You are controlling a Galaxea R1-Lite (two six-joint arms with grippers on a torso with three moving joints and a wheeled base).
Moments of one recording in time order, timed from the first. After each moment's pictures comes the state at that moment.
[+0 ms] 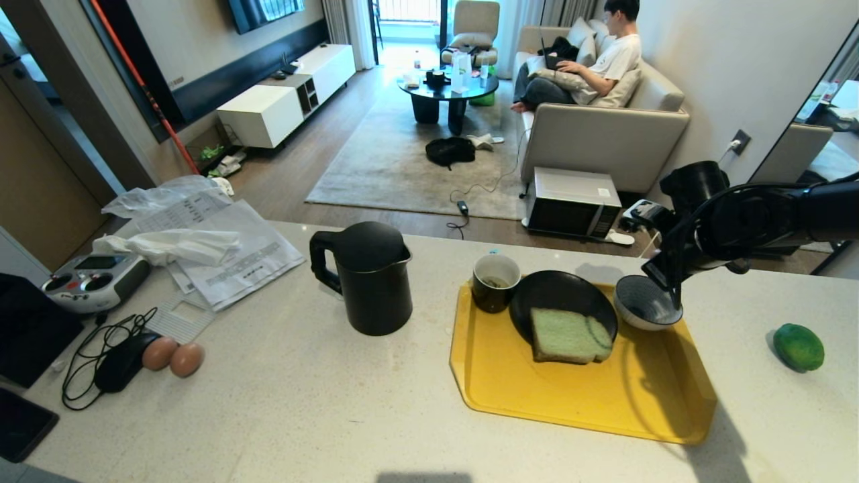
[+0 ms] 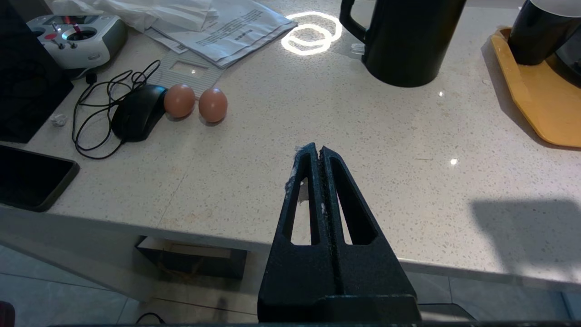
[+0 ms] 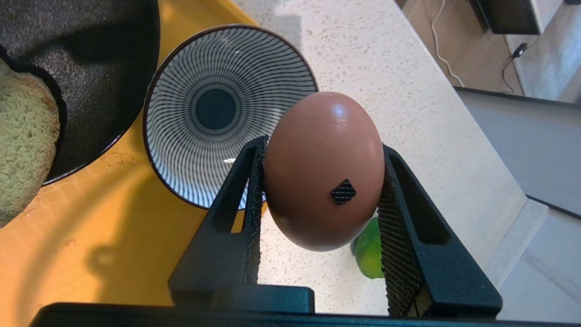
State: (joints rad) left arm 0.00 0.00 0.00 0.00 0.00 0.00; right arm 0.05 2.10 -1.62 0.30 -0.38 -0.54
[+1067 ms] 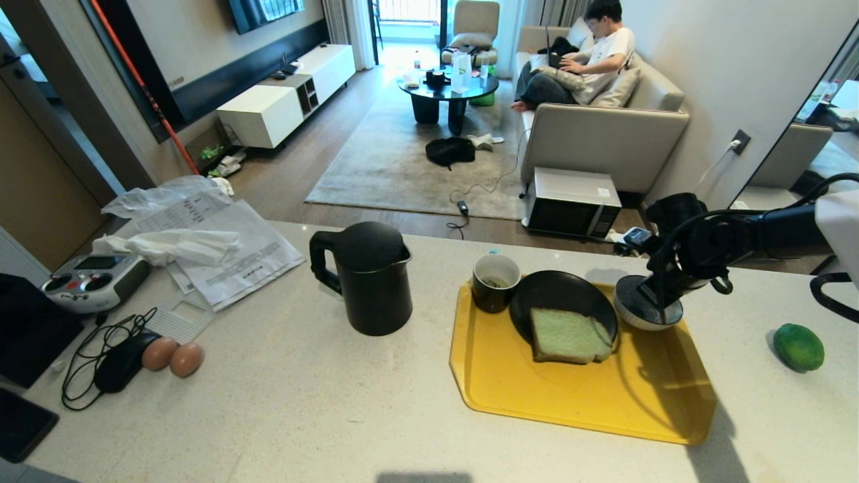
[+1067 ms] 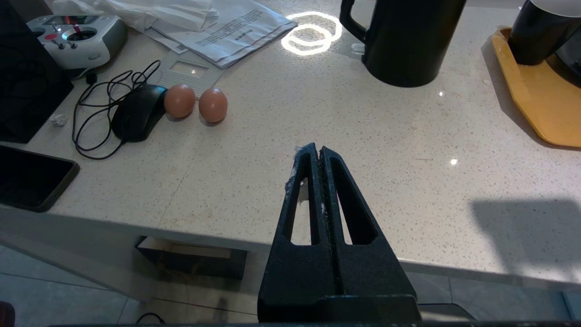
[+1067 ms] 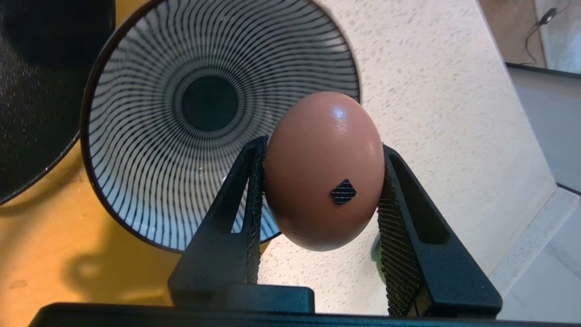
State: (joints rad) left arm 0.00 0.00 0.00 0.00 0.00 0.00; right arm 0.00 2.25 -1.66 0.29 -0.40 -0.54
